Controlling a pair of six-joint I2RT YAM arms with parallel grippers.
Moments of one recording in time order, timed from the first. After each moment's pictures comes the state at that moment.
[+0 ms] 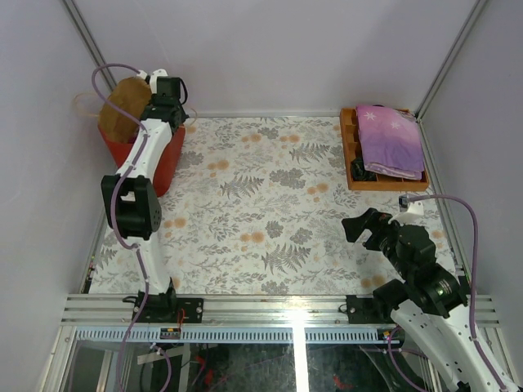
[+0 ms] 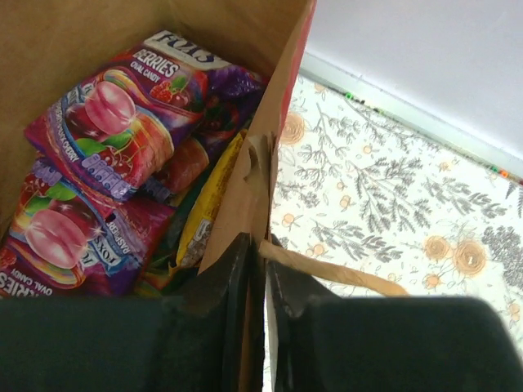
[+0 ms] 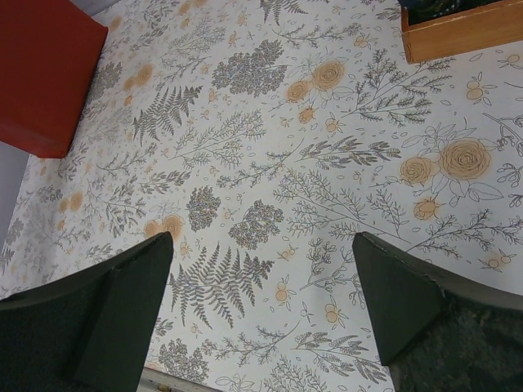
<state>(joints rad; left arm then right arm) -0.03 1.97 1.85 -0.49 -0.36 -0.39 0.48 0.28 0.57 -0.65 0.16 0.61</state>
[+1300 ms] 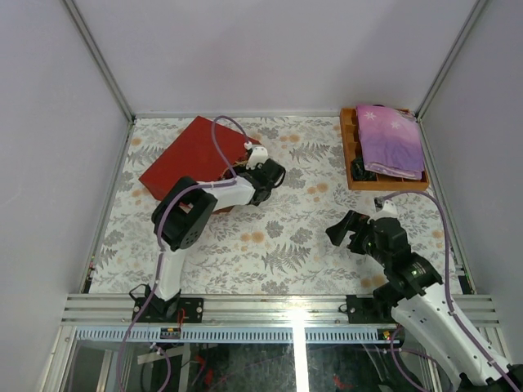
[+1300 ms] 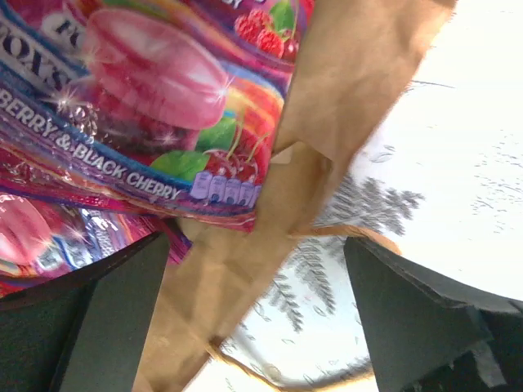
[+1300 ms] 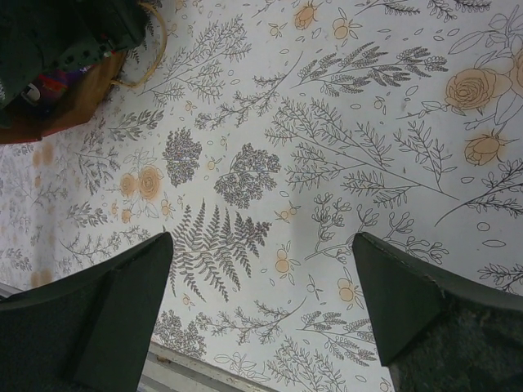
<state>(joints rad) -0.66 2.08 1.32 -0.22 -0.81 -0.48 0.48 0.44 0.41 -0.52 0.03 0.71</state>
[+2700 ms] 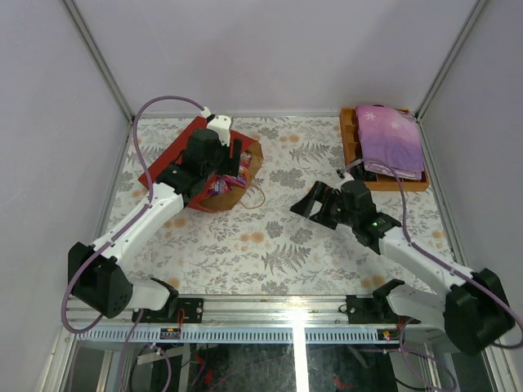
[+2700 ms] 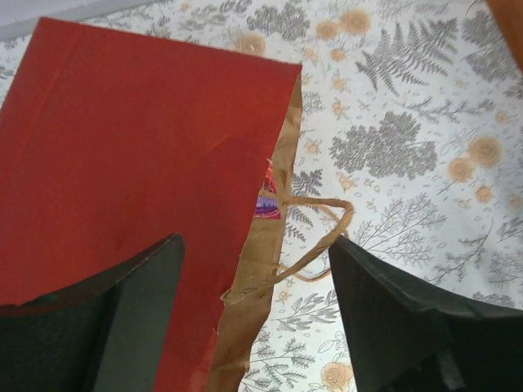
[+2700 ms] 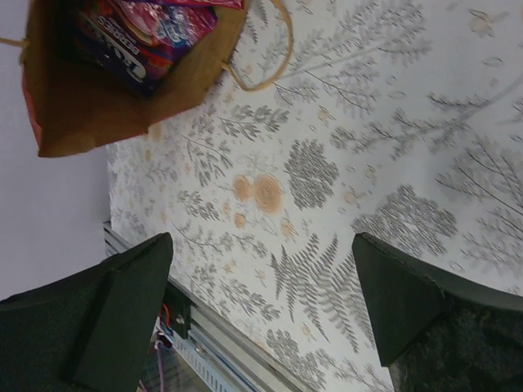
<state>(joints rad) -0.47 1.34 1.19 -0.32 -0.15 -0.10 0.51 1.04 0.55 -0.08 -0.26 0.86</state>
